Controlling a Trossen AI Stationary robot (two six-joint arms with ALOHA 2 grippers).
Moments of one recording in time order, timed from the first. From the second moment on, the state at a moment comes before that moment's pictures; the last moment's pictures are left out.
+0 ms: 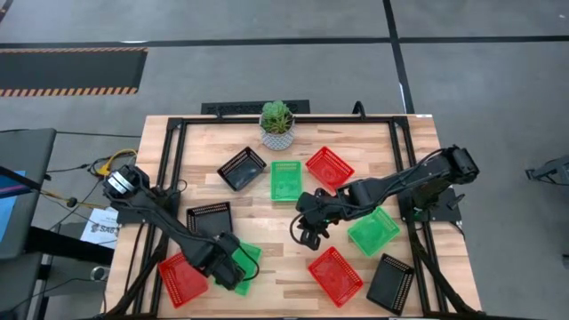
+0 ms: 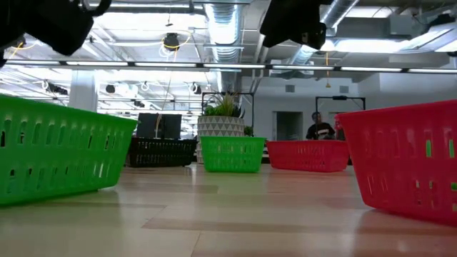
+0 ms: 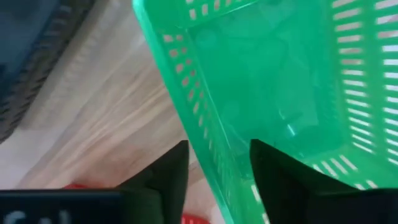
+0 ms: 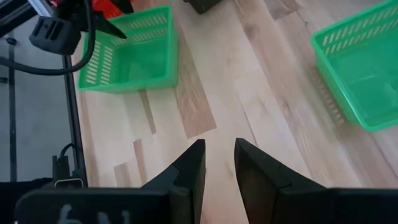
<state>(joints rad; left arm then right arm) -0.67 1.75 1.17 -0.91 -0.03 -1.58 0.28 1.63 1.33 -0.57 0.10 0.67</state>
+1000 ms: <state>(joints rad) -0.49 1.75 1.53 -1.30 -0.63 -1.66 0.33 1.50 1.33 -0.79 0.38 1.02</state>
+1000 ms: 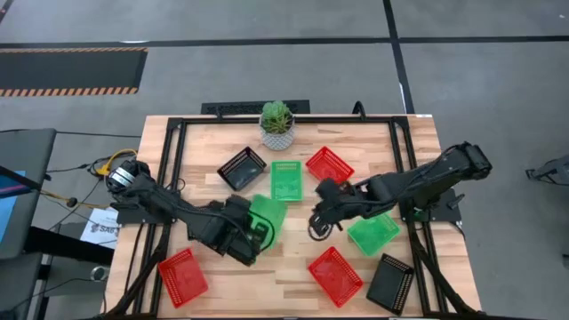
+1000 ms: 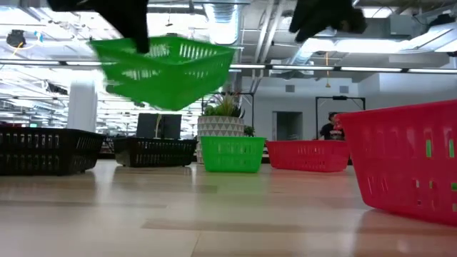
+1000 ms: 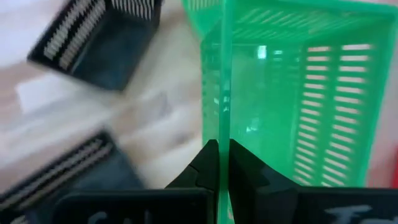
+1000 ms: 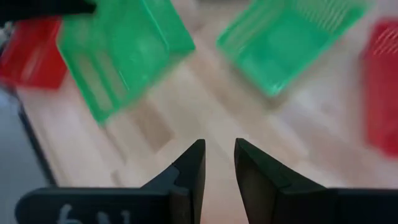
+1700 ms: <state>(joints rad) -0.30 1.75 1.73 -1.20 -1.14 -1.34 0.39 1.45 1.33 -0.56 1.04 0.78</state>
